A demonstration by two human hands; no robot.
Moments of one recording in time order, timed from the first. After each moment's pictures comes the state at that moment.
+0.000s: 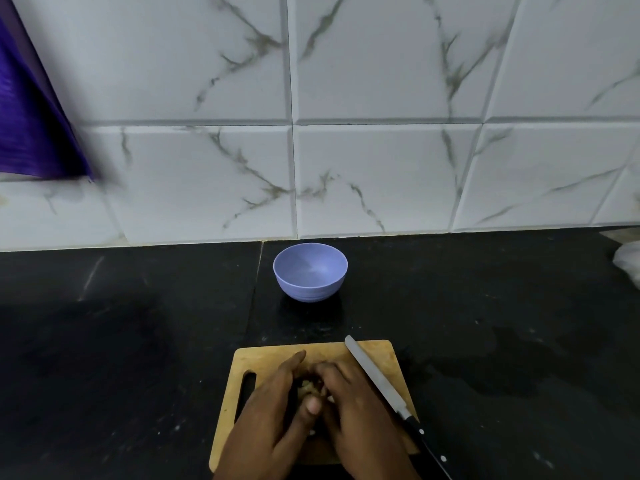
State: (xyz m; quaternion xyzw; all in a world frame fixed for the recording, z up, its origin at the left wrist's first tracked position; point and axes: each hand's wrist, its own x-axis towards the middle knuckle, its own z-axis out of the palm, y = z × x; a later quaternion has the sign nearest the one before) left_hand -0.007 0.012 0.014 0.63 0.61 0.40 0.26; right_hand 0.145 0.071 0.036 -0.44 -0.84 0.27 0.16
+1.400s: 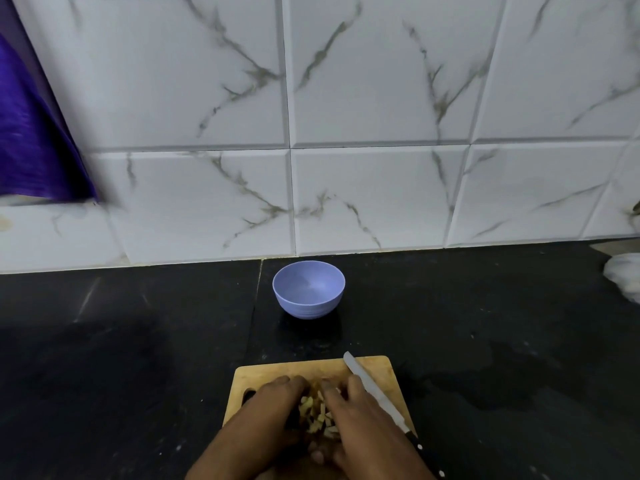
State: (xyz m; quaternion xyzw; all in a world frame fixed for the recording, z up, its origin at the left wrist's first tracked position) left_hand -0.022 0.056 0.050 0.73 0.65 0.03 0.21; right_hand 0.146 0.070 0.074 -0.48 -0.84 0.24 -0.07
